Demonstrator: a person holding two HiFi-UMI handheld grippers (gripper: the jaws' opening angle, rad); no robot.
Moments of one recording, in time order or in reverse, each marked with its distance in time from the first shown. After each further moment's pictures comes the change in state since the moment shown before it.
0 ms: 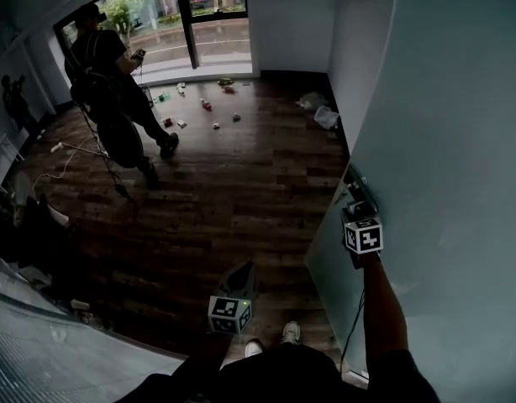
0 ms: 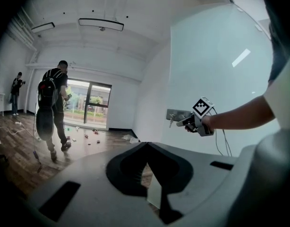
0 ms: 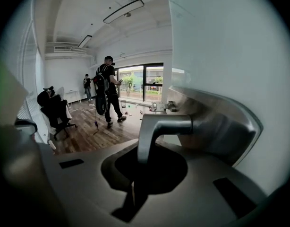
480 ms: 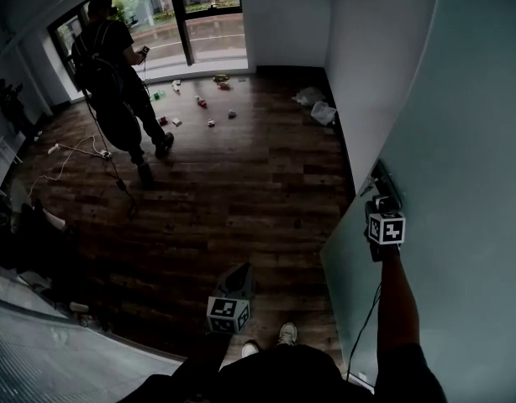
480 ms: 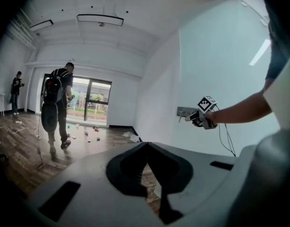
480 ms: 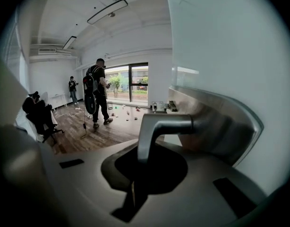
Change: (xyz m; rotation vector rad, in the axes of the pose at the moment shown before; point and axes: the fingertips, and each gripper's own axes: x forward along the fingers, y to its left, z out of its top) left arm 0.059 -0.015 0.013 -0.003 0.034 0.019; right arm 0.007 -0.143 -0.003 0.102 0.010 -0.121
